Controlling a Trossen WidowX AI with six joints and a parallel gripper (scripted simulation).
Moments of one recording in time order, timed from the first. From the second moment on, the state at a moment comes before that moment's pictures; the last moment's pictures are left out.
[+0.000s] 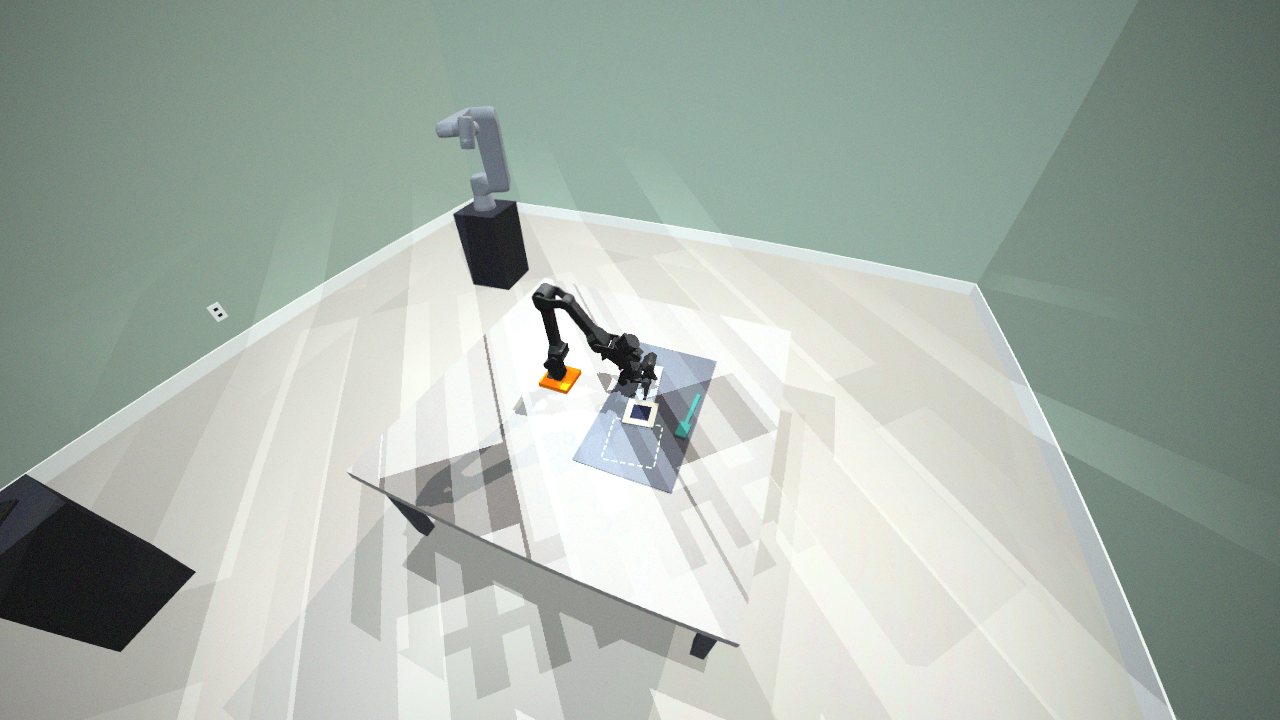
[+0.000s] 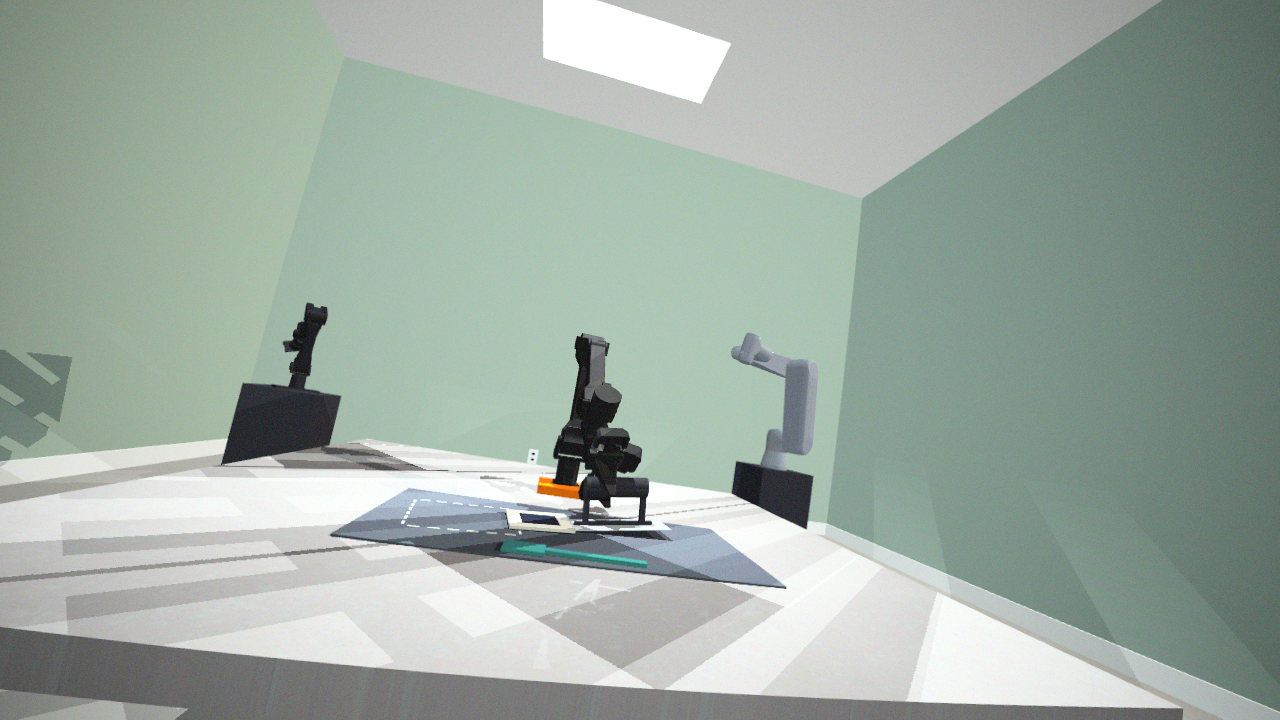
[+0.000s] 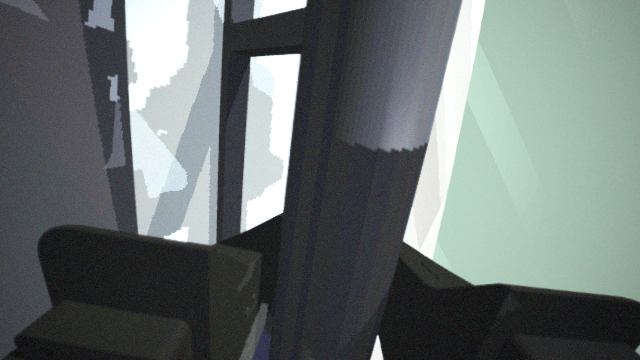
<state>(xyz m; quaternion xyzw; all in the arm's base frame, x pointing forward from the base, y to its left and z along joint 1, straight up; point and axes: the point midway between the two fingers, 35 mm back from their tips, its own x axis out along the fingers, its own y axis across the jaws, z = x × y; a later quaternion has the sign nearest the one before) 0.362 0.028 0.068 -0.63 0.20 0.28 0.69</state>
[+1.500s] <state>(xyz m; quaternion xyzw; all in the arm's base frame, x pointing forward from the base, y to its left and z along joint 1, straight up) 0.360 -0.022 0.110 -0.67 0.22 0.27 0.66</state>
